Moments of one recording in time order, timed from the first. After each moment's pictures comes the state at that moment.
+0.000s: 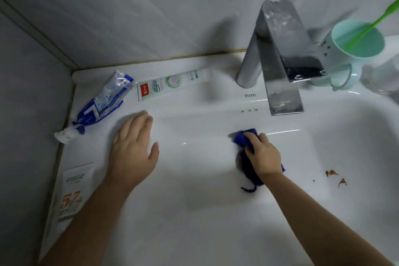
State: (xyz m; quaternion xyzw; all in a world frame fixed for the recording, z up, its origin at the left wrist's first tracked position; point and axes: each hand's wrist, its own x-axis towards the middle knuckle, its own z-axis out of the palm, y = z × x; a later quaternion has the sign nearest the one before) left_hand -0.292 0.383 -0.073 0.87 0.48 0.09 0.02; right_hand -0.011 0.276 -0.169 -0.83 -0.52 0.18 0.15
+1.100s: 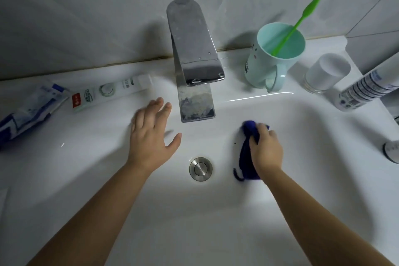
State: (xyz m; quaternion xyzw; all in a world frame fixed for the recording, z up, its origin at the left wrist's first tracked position) left_hand -0.138 0.379 -0.117 0.89 0.39 0.23 -0.03; right_hand 0.087 0.252 -0.142 -0.91 -0.33 0.16 0.18
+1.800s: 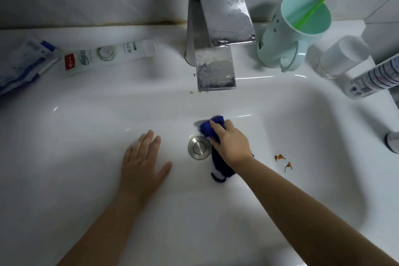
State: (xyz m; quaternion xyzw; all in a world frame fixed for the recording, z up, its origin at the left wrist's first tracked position) left_hand -0.205 0.295 -0.202 0.87 0.49 0.05 0.10; right_hand 0.029 0.259 -0.156 -0.78 -0.59 0.21 0.03
